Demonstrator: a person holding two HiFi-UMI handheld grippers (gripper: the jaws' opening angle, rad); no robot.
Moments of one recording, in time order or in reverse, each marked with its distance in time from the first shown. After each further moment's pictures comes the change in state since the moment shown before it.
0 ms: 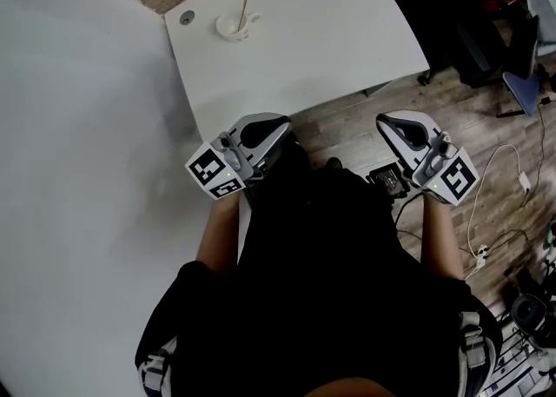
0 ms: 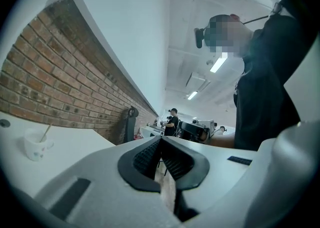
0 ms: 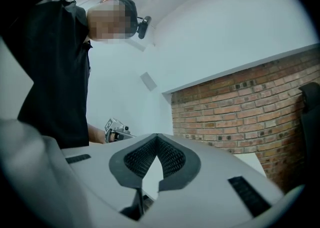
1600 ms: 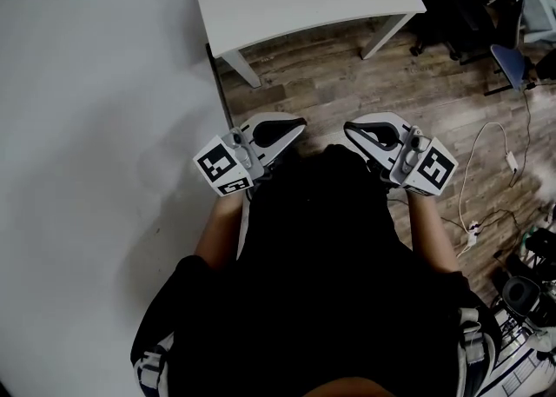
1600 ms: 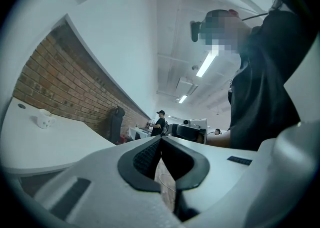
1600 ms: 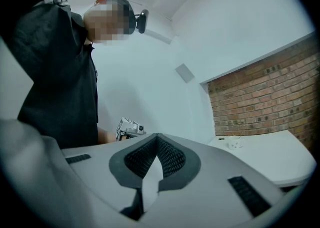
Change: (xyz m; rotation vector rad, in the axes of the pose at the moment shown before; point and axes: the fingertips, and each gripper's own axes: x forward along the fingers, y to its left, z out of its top) left arm -0.145 -0.224 -0.078 -0.010 -0.059 -0.061; right arm -0.017 0.300 -0.036 0.069 0.062 0.225
